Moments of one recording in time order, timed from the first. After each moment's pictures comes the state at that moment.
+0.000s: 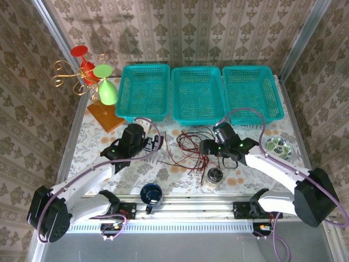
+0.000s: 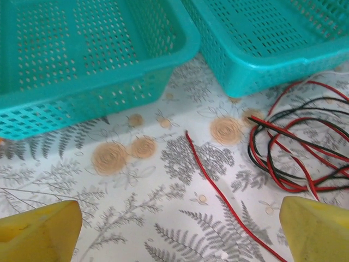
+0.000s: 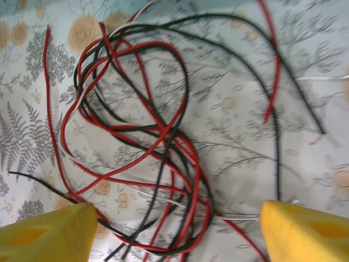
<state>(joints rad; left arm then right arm) -0.67 1.05 0.63 -0.21 -0.14 -0.21 0.59 1.23 0.73 -0.44 -0.02 0.63</state>
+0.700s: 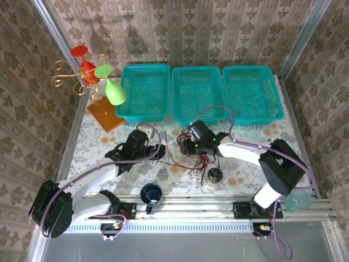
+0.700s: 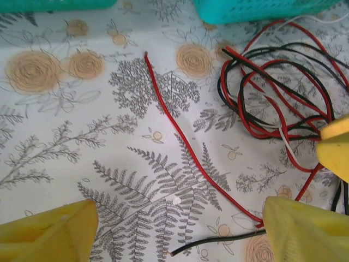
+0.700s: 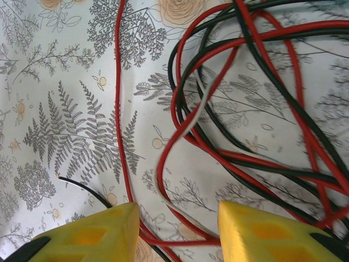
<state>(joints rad) -0.68 1.10 0.54 -0.20 0.02 -0.41 0.71 1.62 0.91 -0.24 -0.14 0.66</state>
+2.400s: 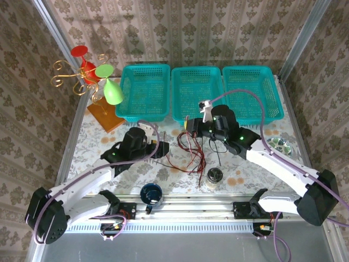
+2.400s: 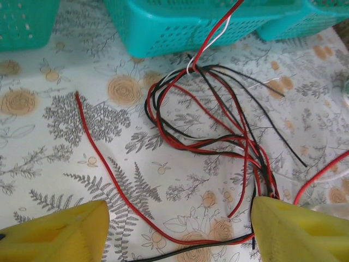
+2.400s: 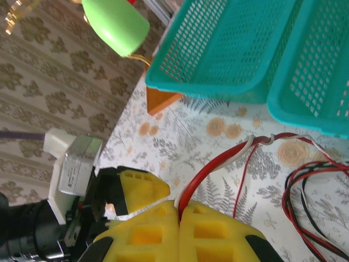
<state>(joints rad) -0.71 1.01 0.61 -0.21 0.14 -0.42 0.65 1.21 0.99 -0.18 -0.20 0.64</state>
